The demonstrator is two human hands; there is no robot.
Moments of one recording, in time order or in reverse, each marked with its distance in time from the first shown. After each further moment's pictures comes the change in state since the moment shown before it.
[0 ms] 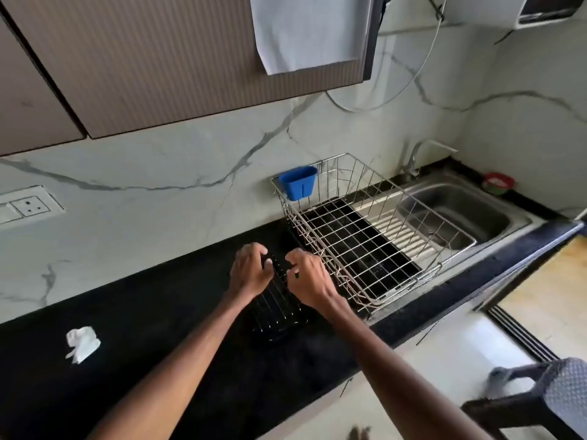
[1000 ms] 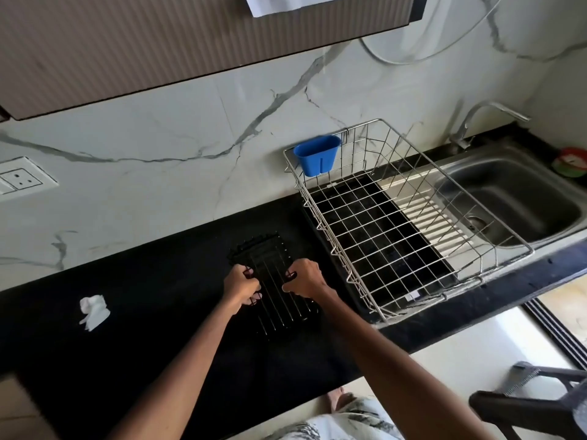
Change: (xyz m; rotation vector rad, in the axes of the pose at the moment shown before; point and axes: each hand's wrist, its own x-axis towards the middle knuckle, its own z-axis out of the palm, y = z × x) left_hand 0.006 -0.057 0.056 -0.477 -0.194 -0.901; right_hand 0.065 0.063 0.067 0.045 -0.465 0.287
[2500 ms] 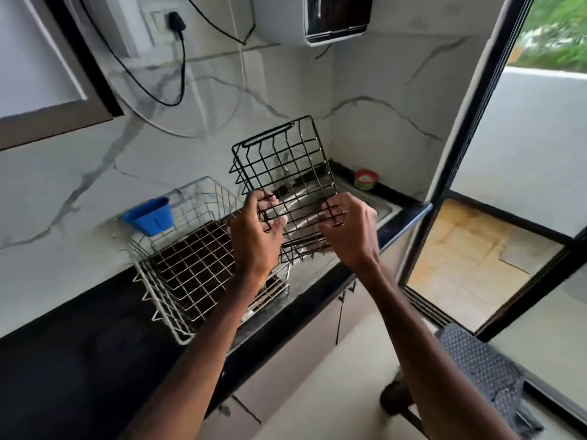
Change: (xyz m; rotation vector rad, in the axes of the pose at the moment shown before) left_hand -0.358 0.237 0.297 -0.166 0.097 1.344; right_hand -0.303 0.229 -0.365 0.173 1.103 -0.209
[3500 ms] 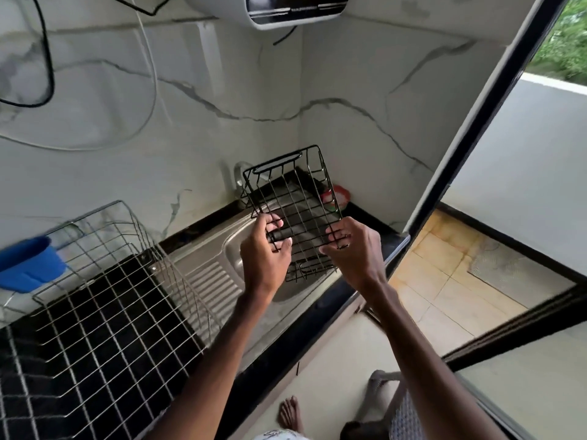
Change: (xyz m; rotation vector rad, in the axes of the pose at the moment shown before) left_hand 0.124 -0.091 0.256 -0.078 -0.072 -0.209; right_hand 0.199 0.200 0.006 -0.193 -0.143 0.122
